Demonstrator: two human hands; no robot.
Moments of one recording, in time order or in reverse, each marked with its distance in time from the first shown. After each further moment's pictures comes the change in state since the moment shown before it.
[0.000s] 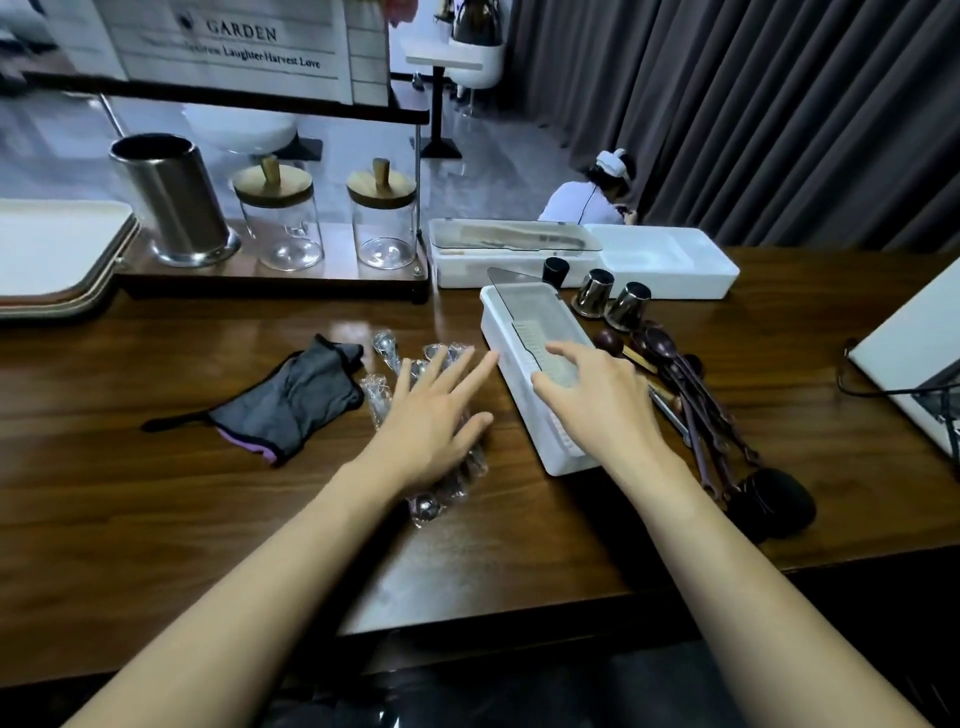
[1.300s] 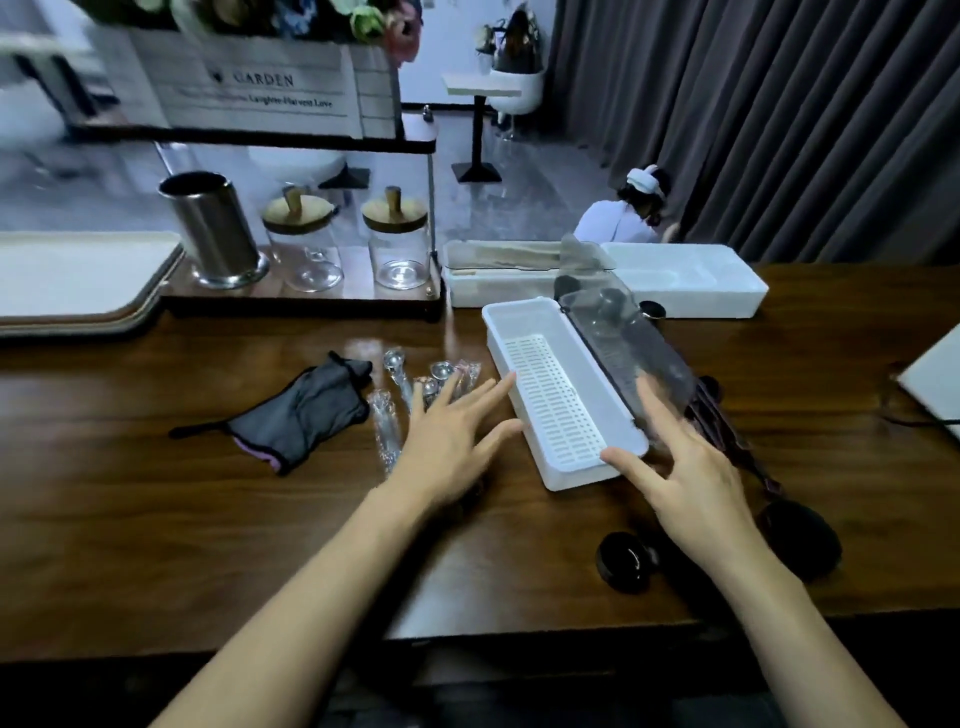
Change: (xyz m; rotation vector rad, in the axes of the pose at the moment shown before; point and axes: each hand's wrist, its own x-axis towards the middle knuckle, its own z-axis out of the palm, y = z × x) left_hand 0.007 0.033 0.008 -0.124 0.065 -0.152; right_hand -0.032 0.105 -0.017 0.226 0.006 -0.133
